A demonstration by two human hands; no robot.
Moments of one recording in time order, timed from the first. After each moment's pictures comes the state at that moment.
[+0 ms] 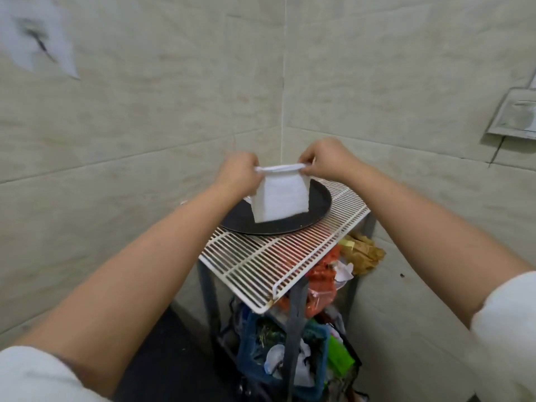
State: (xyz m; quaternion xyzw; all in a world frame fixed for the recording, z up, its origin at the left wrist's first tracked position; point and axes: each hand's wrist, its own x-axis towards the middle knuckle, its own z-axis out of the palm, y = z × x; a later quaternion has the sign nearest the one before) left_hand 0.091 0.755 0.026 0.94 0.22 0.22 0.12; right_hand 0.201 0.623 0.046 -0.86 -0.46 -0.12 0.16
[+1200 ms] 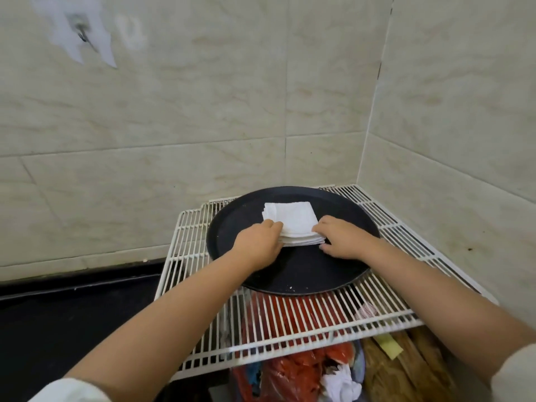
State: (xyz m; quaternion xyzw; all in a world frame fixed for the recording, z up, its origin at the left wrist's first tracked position) left_hand 0.231 0.763 -0.093 0.91 0.42 0.04 -0.01; right_hand 0.416 0.713 -0.092 -0.70 -0.72 0.04 -0.01
